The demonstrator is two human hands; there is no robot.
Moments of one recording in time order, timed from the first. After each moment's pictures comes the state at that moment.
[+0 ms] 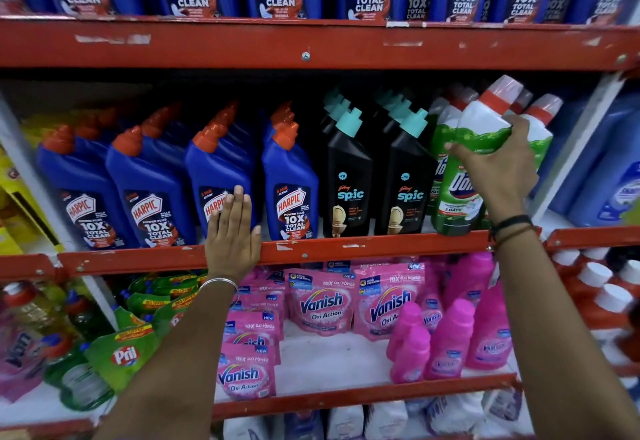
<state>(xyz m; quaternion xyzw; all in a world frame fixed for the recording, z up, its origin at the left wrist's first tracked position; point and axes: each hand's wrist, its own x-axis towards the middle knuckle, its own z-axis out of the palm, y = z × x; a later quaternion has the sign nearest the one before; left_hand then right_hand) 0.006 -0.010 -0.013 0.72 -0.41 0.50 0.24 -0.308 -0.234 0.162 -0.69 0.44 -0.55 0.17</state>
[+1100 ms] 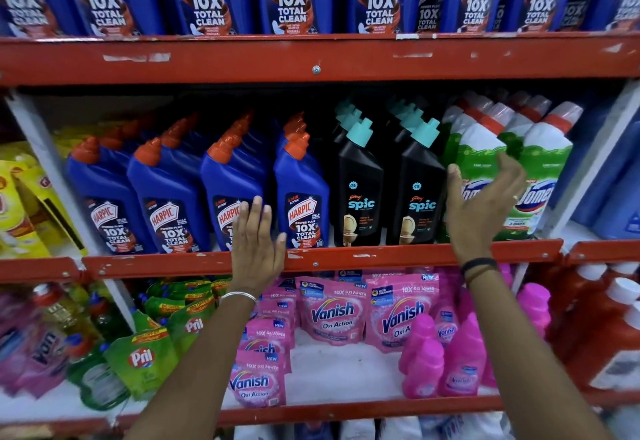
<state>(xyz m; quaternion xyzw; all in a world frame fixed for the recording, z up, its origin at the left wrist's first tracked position) -0.021 -0.020 -0.002 0.66 -0.45 0.52 0.30 -0.269 -0.223 0.105 -0.63 0.35 -0.68 0.11</state>
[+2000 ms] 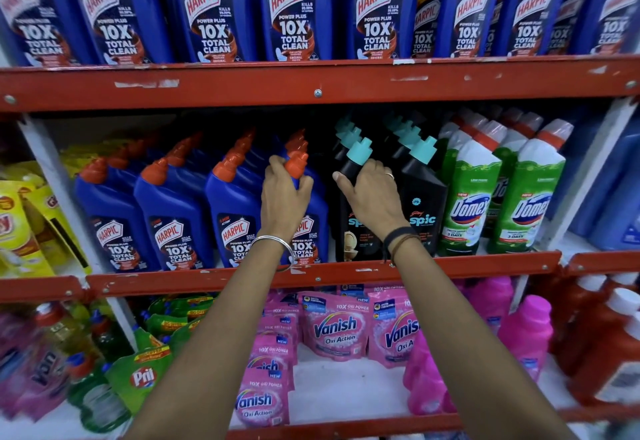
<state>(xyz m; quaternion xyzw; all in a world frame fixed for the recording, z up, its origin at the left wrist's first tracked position) -0.062 -0.059 0.139 0.75 -0.36 0.21 0.52 -0.176 -0.154 0.155 -0.87 0.30 -0.39 0.06</state>
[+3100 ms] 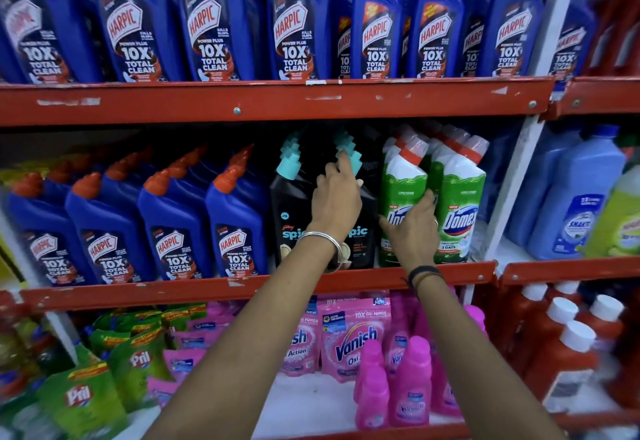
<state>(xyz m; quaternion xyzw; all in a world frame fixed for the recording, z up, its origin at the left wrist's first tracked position) -0.210 -0.172 0.170 0.80 -0.45 0.22 0.33 -0.289 -0.275 0.100 -0.75 0.44 -0.47 0.15</state>
